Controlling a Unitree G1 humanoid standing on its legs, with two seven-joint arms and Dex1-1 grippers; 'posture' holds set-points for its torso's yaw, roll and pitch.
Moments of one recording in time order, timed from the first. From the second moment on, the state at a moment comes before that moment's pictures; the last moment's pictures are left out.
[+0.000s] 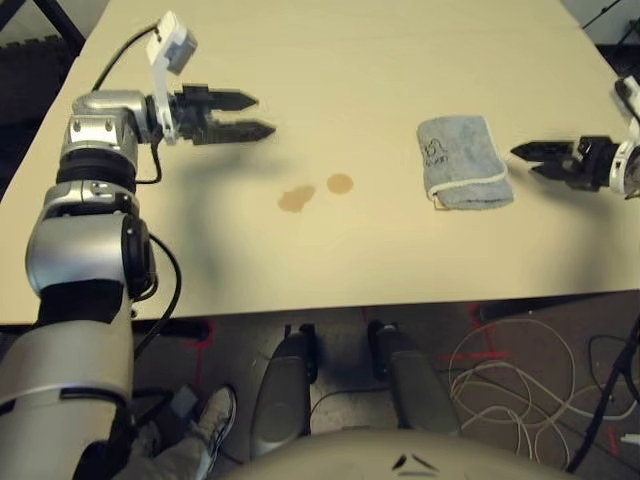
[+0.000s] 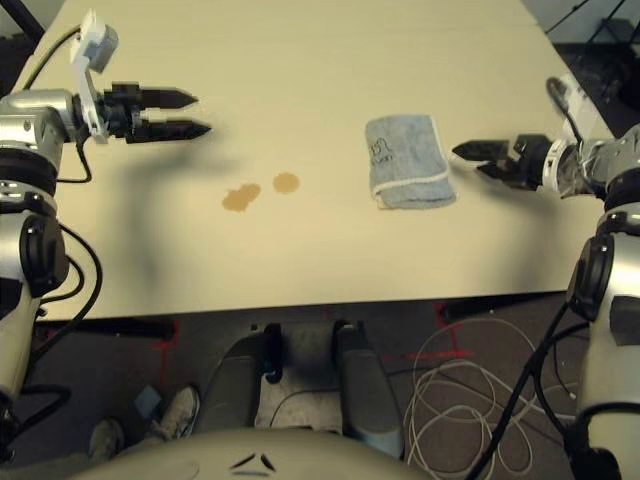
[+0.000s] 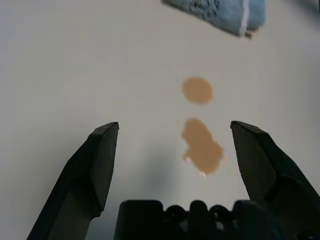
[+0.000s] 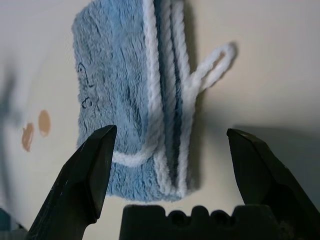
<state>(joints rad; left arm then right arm) -1.24 0.72 -0.10 1.13 -0.04 0.18 -1.60 -1.09 -0.83 -0.14 1.08 0.26 1.15 1.04</state>
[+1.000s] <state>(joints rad) -1.10 0.85 -0.45 0.95 -0.28 0.17 -1.61 -1.11 -0.55 -0.29 0.99 0.36 1.11 0.81</state>
